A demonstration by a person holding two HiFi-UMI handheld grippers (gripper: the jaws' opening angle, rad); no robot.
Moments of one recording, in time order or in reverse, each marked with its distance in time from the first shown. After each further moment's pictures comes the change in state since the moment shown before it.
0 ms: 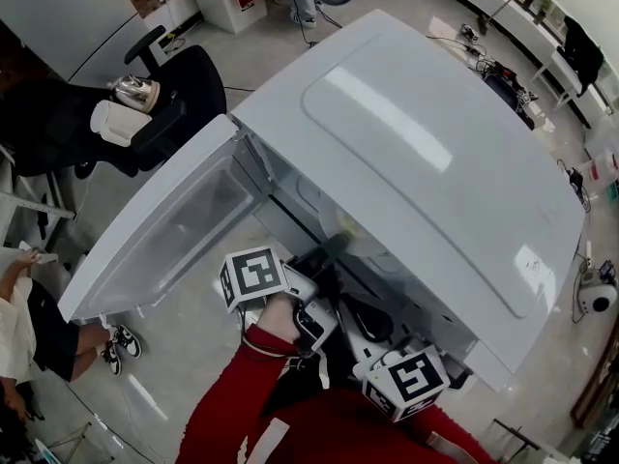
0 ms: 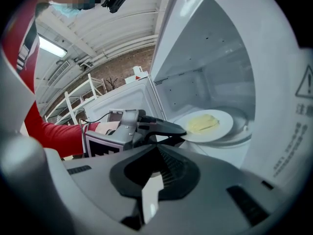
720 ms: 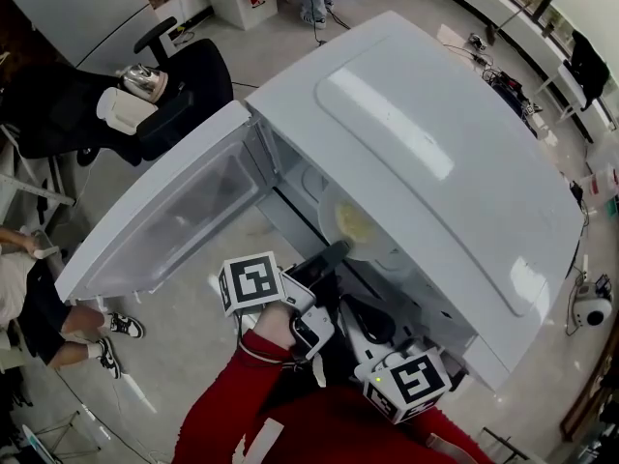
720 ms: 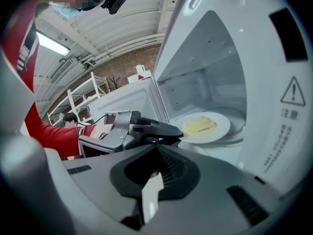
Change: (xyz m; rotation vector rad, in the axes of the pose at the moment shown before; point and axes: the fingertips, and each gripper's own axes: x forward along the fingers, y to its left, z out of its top) left arm -0.013 -0.005 -0.014 0.014 -0.007 -0.064; right arm -0.009 0.003 -0.003 -0.030 0.012 0.022
